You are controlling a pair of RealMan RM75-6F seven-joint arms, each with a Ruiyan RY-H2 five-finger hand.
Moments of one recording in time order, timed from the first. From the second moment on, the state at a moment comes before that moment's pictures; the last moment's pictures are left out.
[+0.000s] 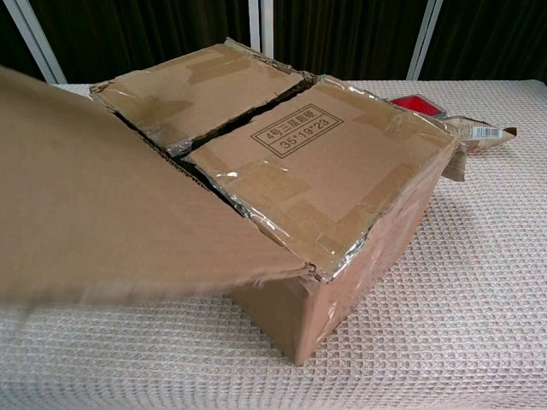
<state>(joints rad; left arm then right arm) -0.75 -0.59 -0.18 -2.18 1.45 0.82 -0.12 0.59 -0.75 0.28 -1.93 -1.53 1.16 0.46</state>
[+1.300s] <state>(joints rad) -1.00 -1.17 -0.20 -1.93 0.91 0.93 0.65 0.55 -0.72 0.28 -1.92 -1.51 1.18 0.43</state>
